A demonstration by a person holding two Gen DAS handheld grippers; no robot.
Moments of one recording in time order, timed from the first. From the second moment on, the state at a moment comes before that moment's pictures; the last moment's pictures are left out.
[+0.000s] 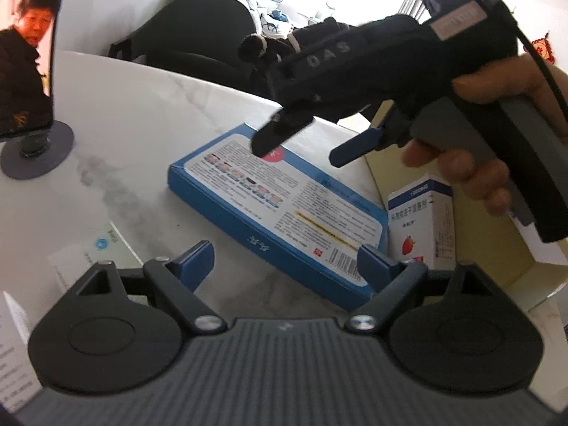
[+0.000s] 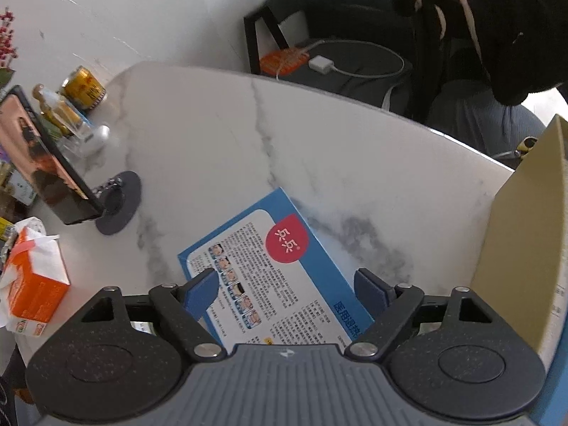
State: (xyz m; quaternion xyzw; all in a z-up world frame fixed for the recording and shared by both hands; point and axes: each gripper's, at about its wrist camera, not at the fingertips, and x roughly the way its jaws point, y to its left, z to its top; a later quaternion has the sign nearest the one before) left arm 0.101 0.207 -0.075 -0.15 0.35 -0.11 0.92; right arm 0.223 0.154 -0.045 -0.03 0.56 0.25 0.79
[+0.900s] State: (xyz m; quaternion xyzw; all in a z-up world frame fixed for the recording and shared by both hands) left arm 0.079 0.211 -0.076 -0.13 0.37 -0.13 0.91; right arm 0.212 0.155 -0.067 0.03 0.61 0.25 0.75
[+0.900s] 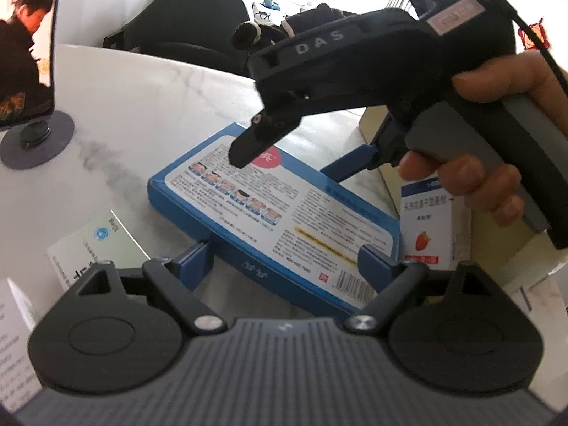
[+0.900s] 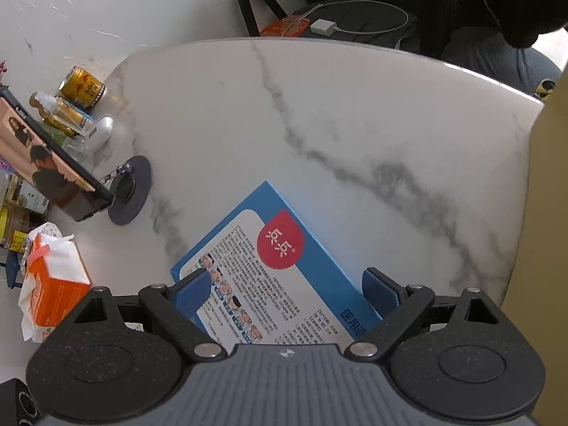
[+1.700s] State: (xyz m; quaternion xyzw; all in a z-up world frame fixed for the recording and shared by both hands) left arm 0.076 0.205 -0.081 -0.13 0.37 -0.12 0.91; right arm 0.202 0.146 -0.074 0.06 0.64 0.23 0.73
